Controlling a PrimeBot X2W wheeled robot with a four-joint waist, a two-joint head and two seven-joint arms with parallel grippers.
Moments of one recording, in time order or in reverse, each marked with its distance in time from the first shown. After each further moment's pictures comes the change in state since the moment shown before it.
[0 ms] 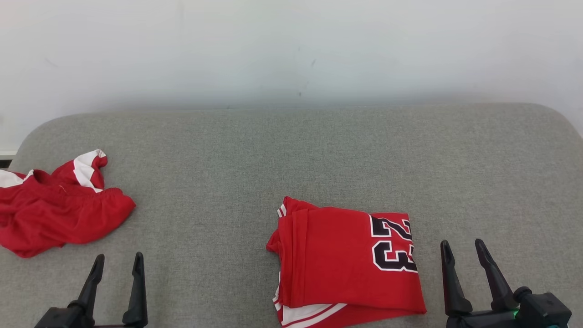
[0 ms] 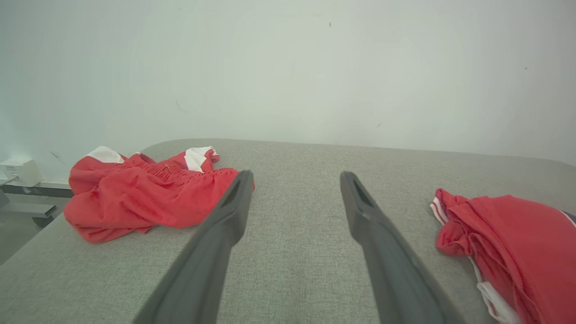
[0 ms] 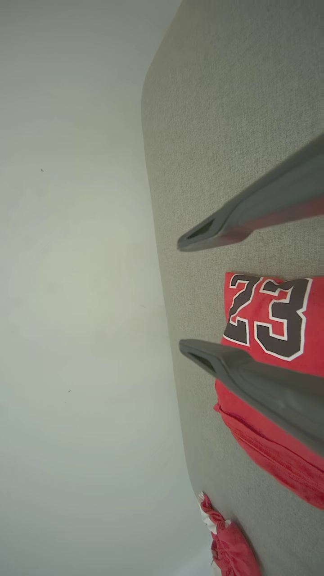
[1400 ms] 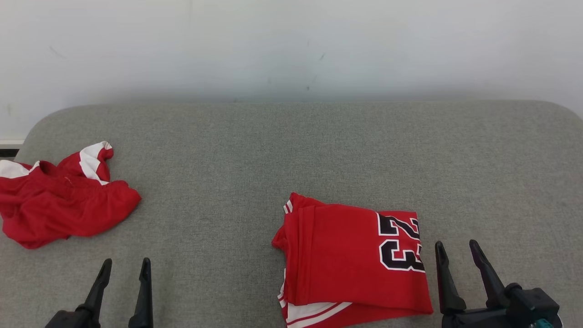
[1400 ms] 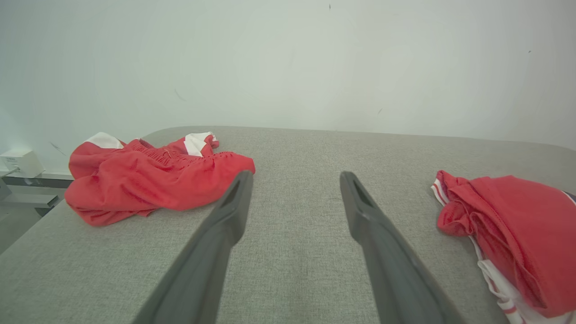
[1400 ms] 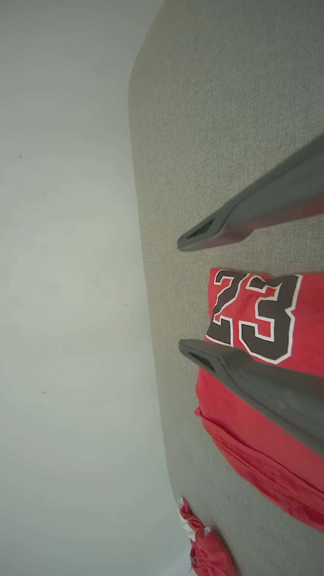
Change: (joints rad) left arm 0.019 0.010 -0.028 -0.002 0.003 0.000 0.000; right arm -0.018 0.014 -0.006 0.056 -0.036 0.000 0.000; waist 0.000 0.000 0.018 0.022
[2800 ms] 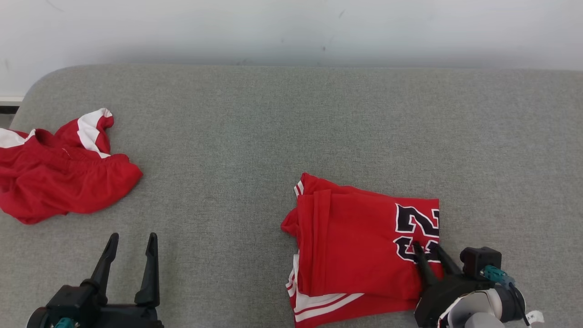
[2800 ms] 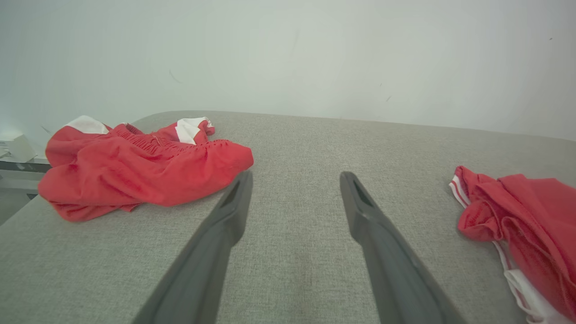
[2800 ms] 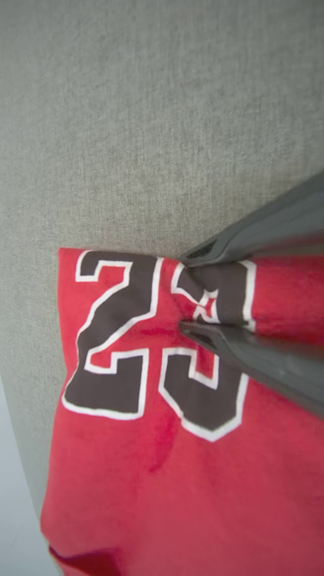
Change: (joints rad) left arm -0.092 -0.001 -0.028 0.025 -0.021 0.000 0.000; right arm -0.329 0.000 0.059 0.561 0.018 0.000 0.121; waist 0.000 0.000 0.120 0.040
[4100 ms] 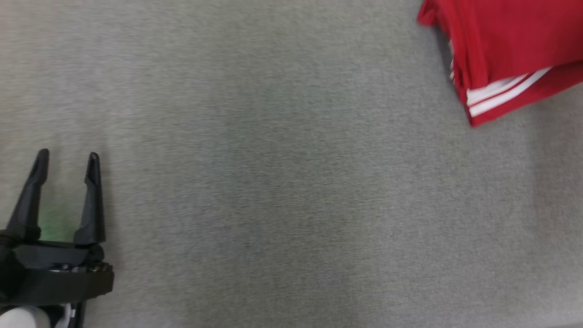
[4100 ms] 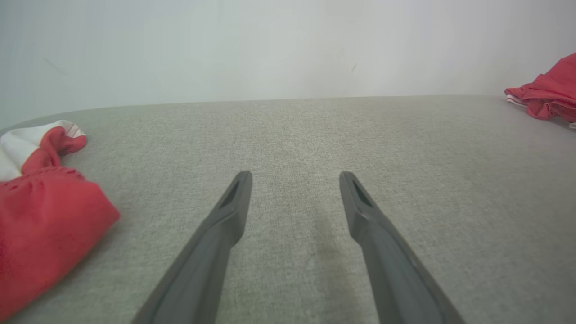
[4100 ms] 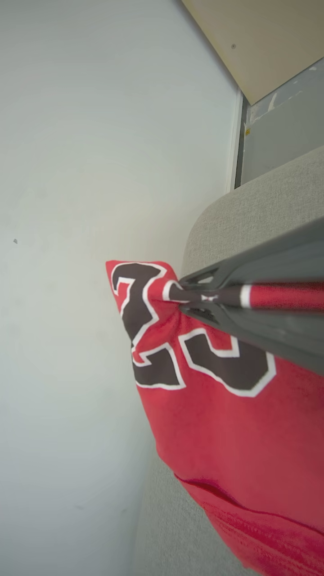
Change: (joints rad) left arm -0.130 0.130 0.038 -0.232 -0.055 0.000 0.000; right arm -0.559 -0.402 -0.131 -0.342 -0.090 0.000 0.235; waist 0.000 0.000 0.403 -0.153
